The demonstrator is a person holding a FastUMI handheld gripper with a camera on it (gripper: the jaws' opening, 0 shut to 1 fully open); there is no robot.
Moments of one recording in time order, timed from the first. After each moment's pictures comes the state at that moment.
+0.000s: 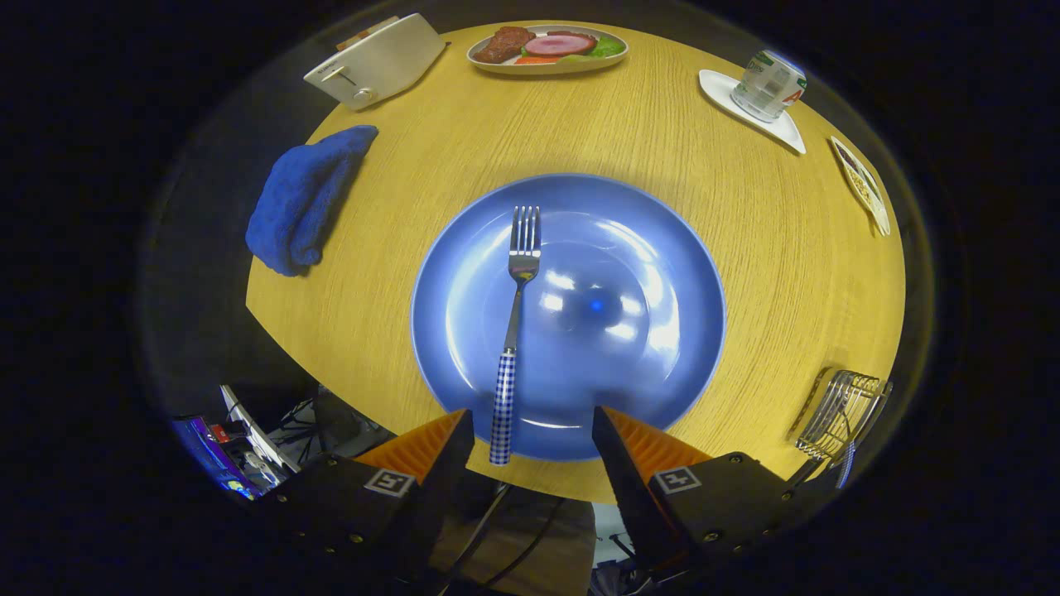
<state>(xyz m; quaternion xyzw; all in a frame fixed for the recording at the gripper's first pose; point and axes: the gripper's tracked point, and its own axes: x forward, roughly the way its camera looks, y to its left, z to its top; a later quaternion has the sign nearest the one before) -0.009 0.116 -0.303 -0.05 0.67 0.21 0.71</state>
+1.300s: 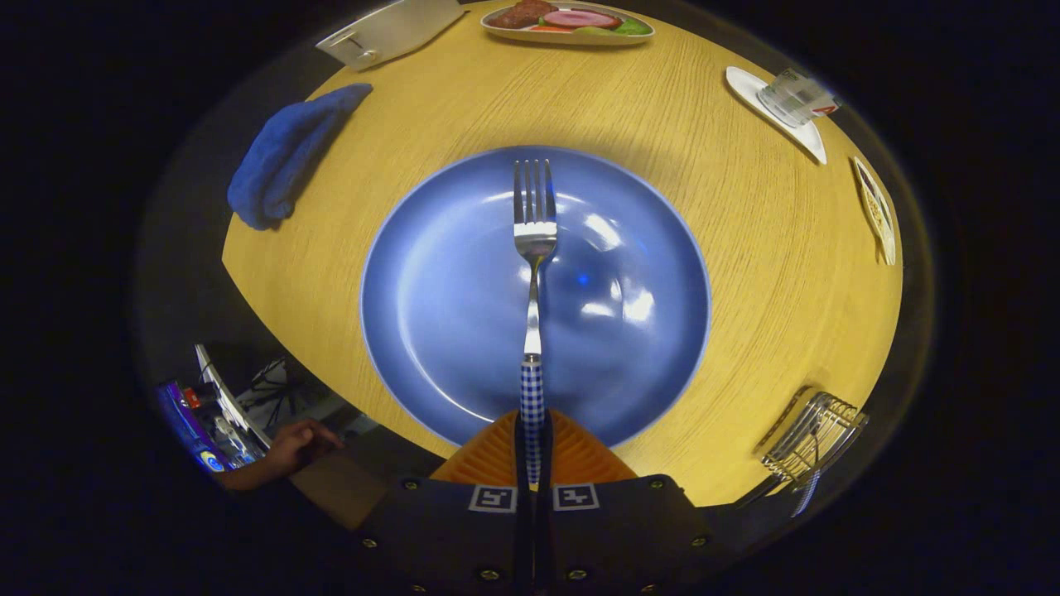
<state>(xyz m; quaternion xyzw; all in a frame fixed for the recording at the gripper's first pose) -0.009 0.066 -0.302 -0.14 0.69 0.23 0.67</state>
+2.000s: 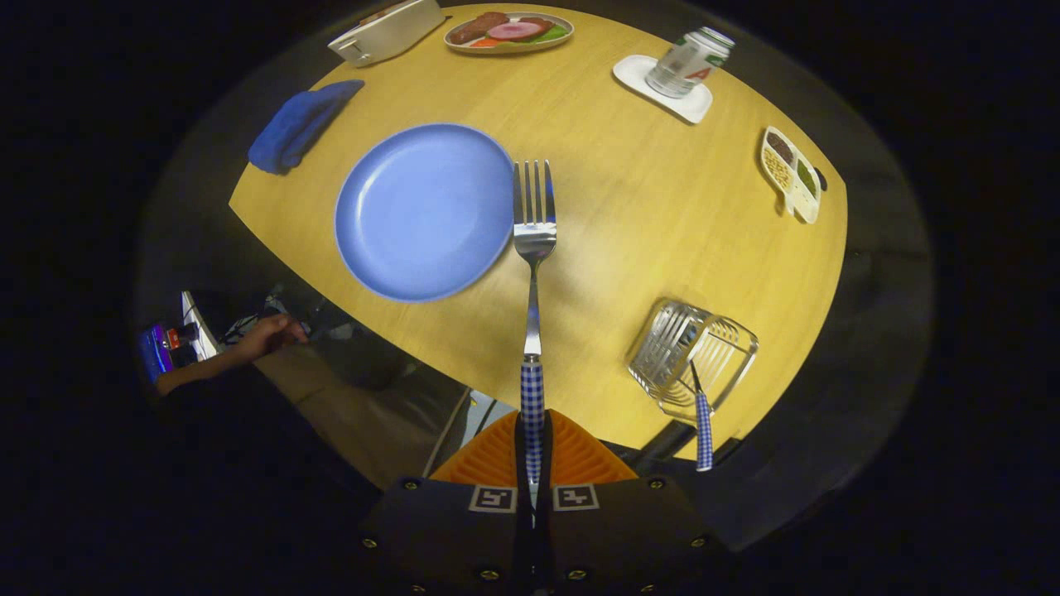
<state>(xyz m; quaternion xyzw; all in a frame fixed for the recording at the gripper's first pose) -0.054 -0.114 -0.205 -0.20 0.71 0.18 0.66</state>
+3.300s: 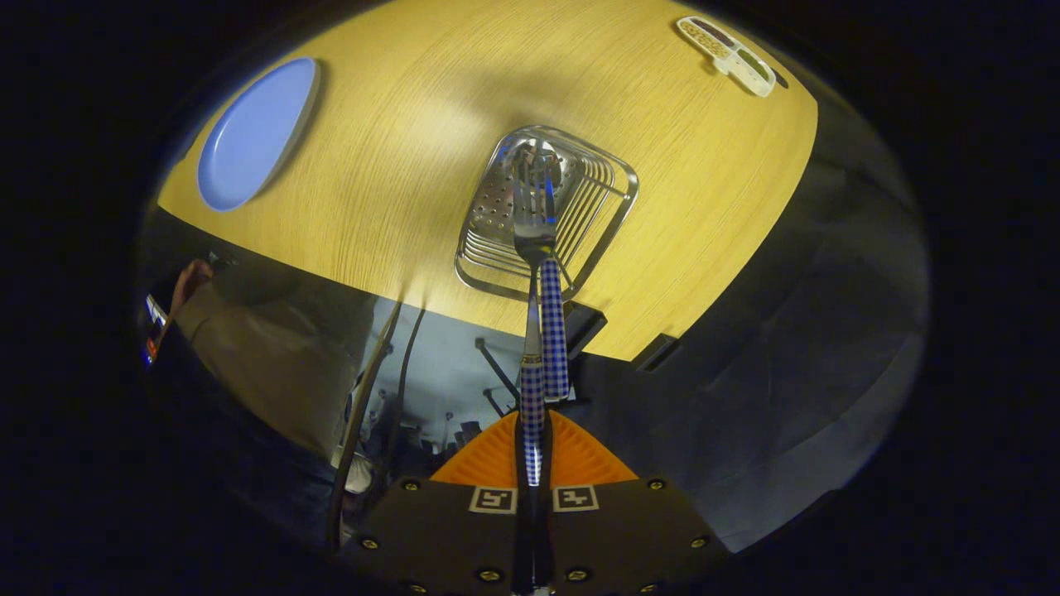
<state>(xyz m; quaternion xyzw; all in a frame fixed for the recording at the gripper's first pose) -0.061 -0.244 -0.210 -0.27 0.85 0.07 0.45</state>
